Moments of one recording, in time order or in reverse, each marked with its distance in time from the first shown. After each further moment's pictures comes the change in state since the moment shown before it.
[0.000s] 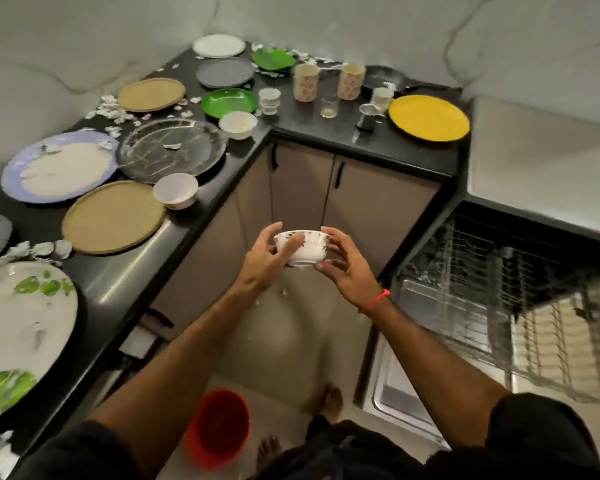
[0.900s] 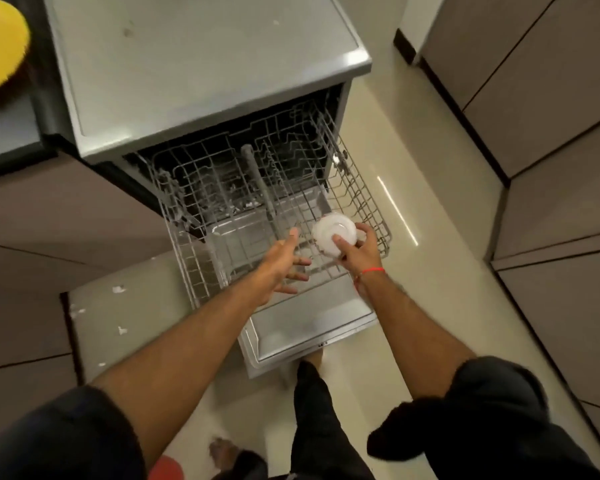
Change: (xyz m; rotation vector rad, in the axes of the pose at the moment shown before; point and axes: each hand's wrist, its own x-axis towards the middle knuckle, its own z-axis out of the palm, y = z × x) left_hand -0.034 0.019 0.679 0.377 -0.839 -0.616; right_hand -0.268 0.276 -0.525 0.500 1.137 0.863
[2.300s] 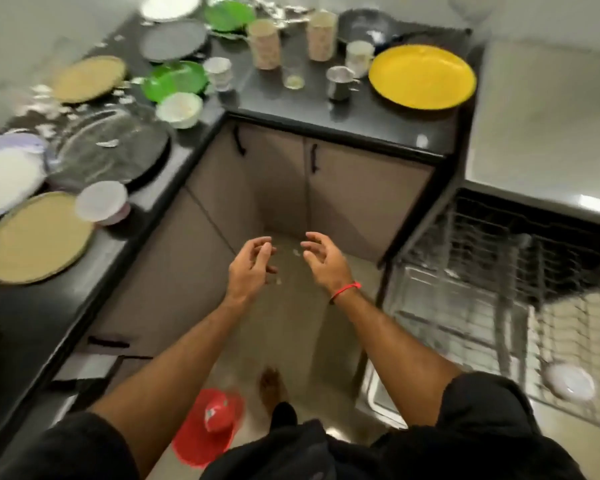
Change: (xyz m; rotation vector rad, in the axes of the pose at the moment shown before) left_hand -0.215 -0.299 -0.437 -0.415 0.961 0.500; right_hand -0.326 0.115 0.474 -0.615 -0.935 -0.493
